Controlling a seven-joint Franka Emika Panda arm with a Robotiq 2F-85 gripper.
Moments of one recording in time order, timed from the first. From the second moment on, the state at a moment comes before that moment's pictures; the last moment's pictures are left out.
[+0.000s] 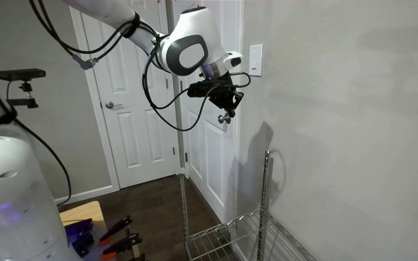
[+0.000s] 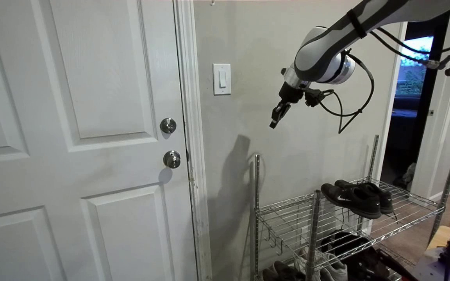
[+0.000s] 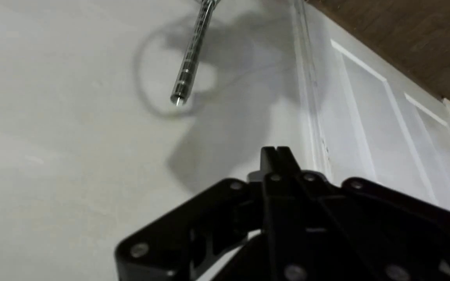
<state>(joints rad) 0.08 -0.19 -0.06 -2.36 0.15 2.69 -0.46</state>
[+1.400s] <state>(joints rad) 0.11 -0.11 0.00 -2.33 0.07 3.14 -0.46</state>
